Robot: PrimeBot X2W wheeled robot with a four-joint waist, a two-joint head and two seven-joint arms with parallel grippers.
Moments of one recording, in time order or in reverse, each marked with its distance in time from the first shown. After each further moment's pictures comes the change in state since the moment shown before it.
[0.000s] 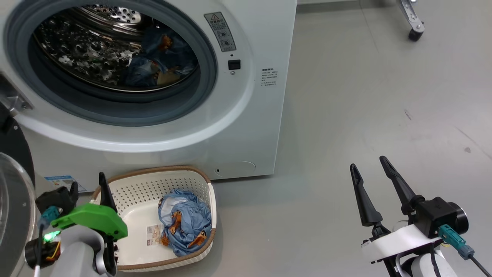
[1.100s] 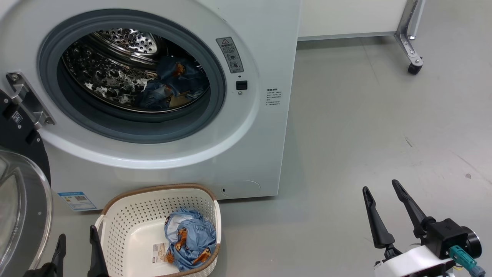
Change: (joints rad) left arm 0.525 -0.019 0.084 -0.588 0.086 -0.001 0.000; right arm 0.106 -0.032 -0.028 -0.016 0.009 0.000 0.000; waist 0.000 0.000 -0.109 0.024
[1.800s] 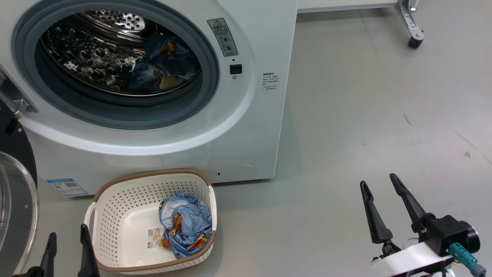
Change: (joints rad) left arm 0.038 -0.001 0.056 -0.069 -0.009 -0.070 0.000; right arm 0.002 0.007 0.006 -0.033 0.000 0.000 0.000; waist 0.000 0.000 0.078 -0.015
